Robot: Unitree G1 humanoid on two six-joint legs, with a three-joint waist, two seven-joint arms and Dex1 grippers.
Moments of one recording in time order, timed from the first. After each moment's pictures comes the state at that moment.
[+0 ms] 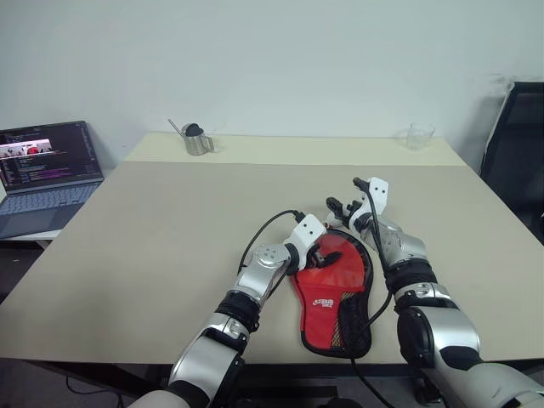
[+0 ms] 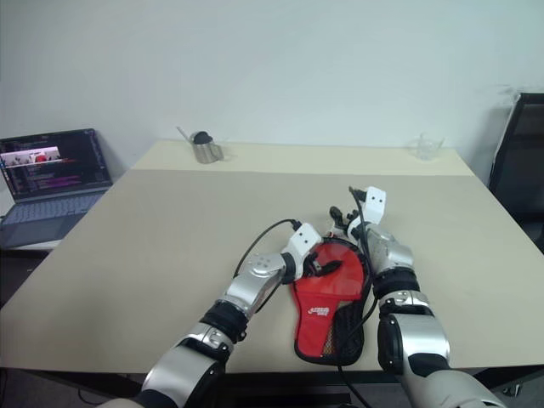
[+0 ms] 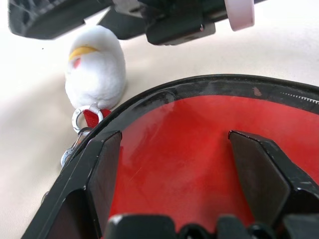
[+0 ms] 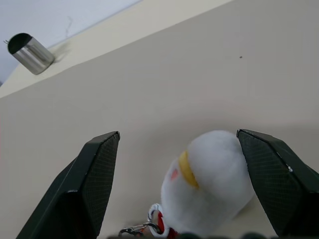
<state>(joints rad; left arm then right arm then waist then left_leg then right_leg) -0.80 0.02 -0.21 0.74 0.10 0.05 -0.66 -0.98 -0.11 -0.29 0.83 0.33 0.41 0.17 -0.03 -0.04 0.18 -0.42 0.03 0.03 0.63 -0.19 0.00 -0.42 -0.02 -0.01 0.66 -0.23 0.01</state>
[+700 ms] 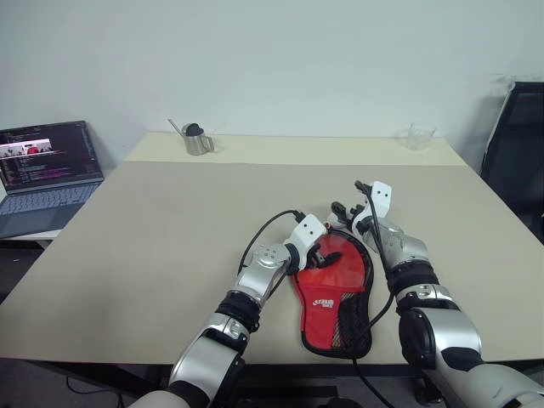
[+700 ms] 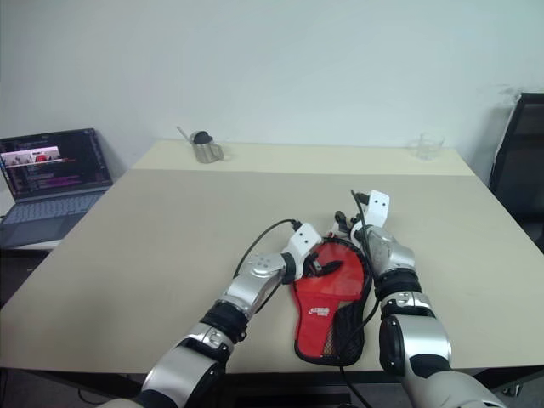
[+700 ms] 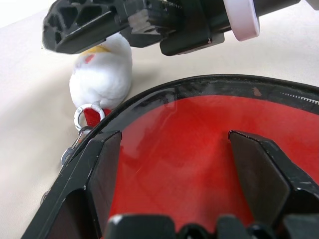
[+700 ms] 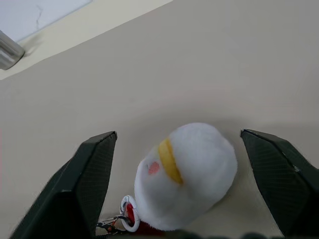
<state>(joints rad) -0.80 0.02 -0.21 0.73 0.10 0.06 -0.66 -0.97 -0.12 -0.30 0.83 0.33 0.43 0.11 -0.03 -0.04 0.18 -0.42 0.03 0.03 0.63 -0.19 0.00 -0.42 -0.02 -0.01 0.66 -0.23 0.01</state>
